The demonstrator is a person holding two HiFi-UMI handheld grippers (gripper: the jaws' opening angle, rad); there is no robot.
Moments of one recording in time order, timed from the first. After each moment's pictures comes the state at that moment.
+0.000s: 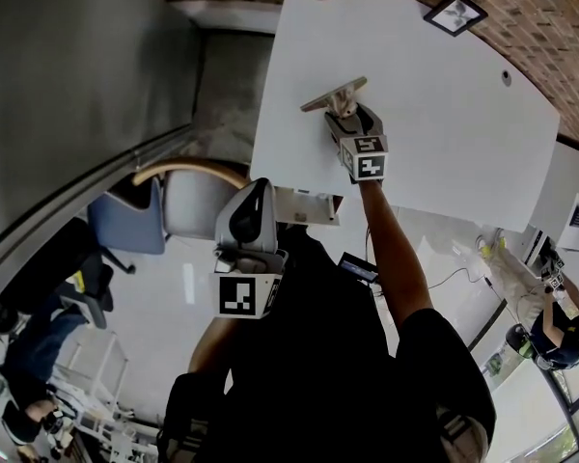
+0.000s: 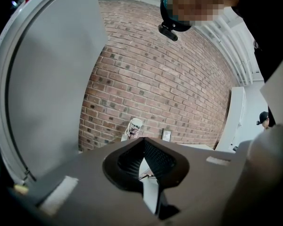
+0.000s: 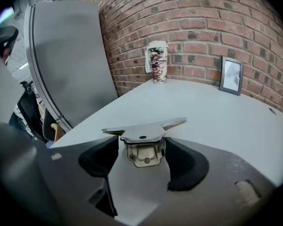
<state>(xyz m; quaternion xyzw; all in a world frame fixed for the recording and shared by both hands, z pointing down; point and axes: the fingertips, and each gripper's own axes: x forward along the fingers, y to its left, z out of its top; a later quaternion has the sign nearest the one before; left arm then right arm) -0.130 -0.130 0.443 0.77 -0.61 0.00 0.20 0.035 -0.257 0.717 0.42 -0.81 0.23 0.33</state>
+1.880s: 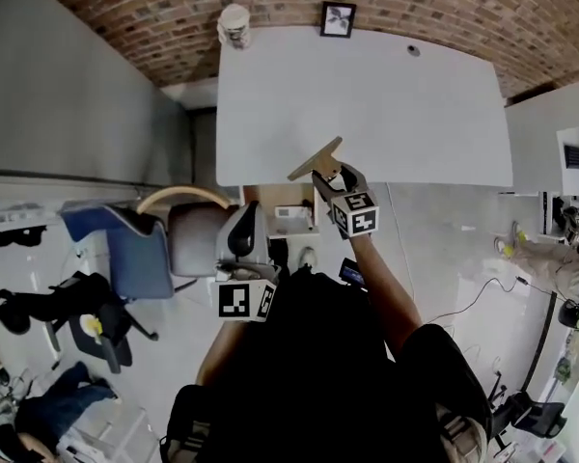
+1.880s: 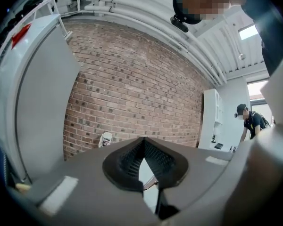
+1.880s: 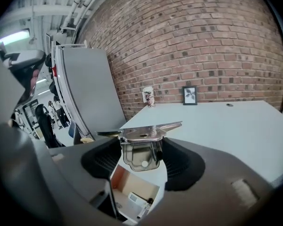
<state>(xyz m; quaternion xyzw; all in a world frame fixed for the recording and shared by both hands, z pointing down) -0.005 0.034 0.353 0.82 -0.56 -0.03 0.10 0.149 -0.050 0.576 0.47 -0.83 0.23 0.18</state>
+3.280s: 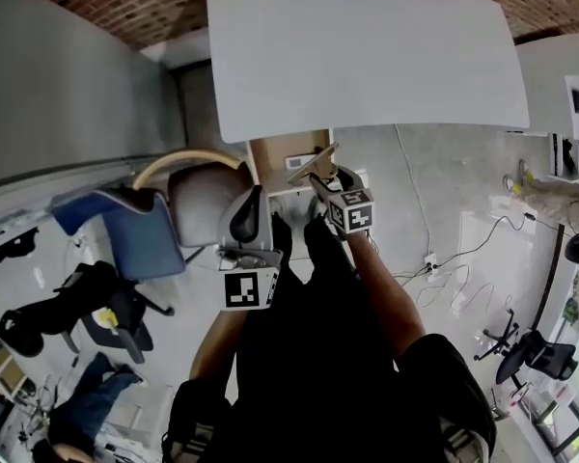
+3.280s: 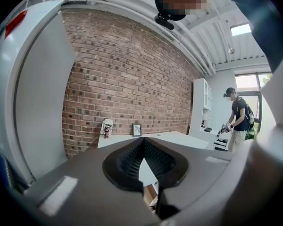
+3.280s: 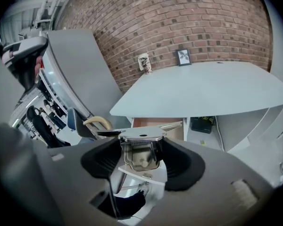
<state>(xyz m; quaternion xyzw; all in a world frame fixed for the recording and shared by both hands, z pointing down) -0.064 0.059 0.429 0.86 -0.50 0.03 0.11 0.079 0.077 0.694 0.49 -0.75 0.37 0.24</state>
